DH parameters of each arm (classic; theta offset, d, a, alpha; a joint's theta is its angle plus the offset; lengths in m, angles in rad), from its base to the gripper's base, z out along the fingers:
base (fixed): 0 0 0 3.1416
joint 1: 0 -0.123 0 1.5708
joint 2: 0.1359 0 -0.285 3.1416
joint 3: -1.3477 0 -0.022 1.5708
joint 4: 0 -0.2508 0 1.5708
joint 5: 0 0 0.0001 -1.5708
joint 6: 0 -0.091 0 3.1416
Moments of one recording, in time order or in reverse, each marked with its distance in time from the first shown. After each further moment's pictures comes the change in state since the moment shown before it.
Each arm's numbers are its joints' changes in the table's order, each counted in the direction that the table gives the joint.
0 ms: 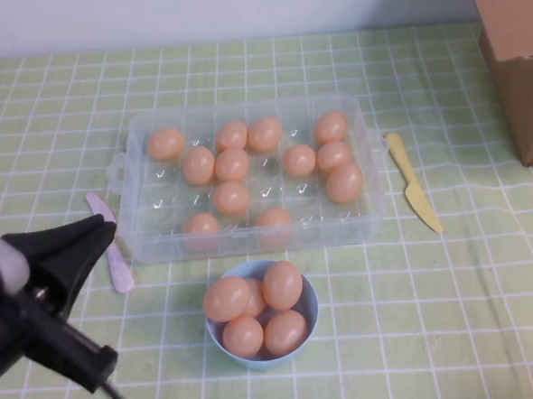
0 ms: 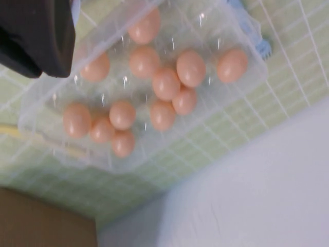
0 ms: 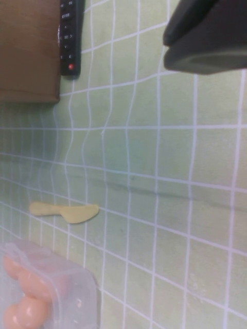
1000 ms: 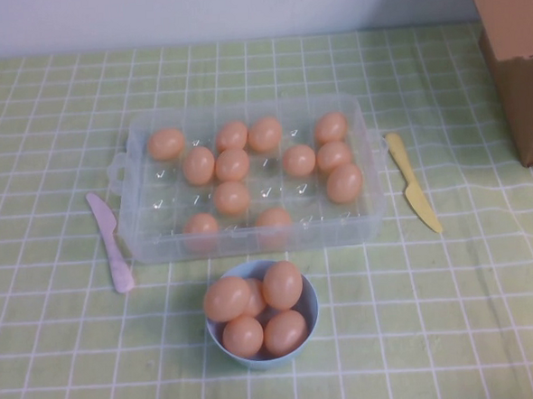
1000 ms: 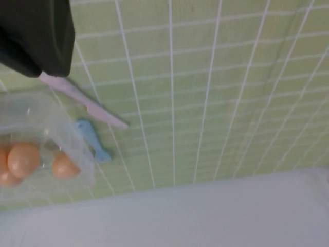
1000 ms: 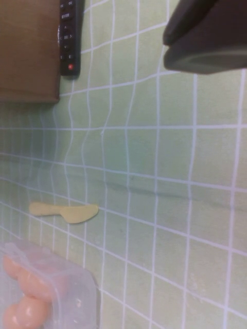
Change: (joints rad) right arm 0.000 0.000 0.000 0.000 0.000 0.000; left arm -0.518 -0.694 -0.564 0.060 -0.004 0.069
